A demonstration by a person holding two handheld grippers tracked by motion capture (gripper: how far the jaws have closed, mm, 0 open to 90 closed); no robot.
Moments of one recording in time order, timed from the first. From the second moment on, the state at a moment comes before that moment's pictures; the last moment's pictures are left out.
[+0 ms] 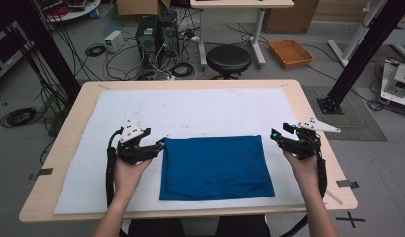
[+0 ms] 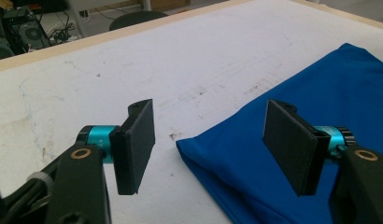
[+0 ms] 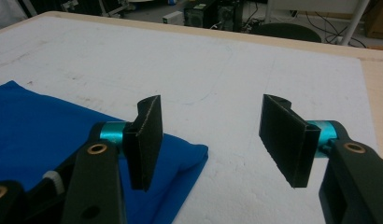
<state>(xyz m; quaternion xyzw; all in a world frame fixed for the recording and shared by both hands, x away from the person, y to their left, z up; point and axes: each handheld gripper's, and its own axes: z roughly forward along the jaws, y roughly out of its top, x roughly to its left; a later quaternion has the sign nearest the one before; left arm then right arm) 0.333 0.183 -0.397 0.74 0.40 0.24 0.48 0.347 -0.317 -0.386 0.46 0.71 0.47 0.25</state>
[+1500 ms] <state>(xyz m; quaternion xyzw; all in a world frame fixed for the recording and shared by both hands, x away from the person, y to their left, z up) 0.263 0.179 -0.430 0.71 0.51 0.18 0.46 0.344 -0.315 -0.387 0.46 0.71 0.47 0.26</state>
